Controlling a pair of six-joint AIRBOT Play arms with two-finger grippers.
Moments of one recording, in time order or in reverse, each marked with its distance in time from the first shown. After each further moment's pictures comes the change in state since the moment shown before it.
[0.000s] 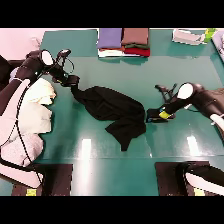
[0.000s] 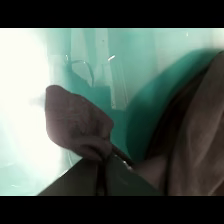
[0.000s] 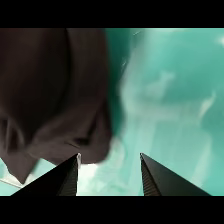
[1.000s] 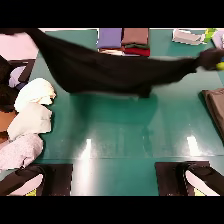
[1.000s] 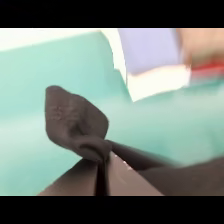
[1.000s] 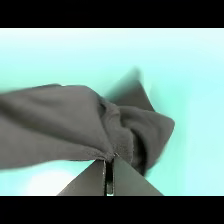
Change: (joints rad) left arm 0.002 0.638 0.191 0.156 0.136 0.000; right arm -0.190 0.326 0.676 -0.305 0.072 0.018
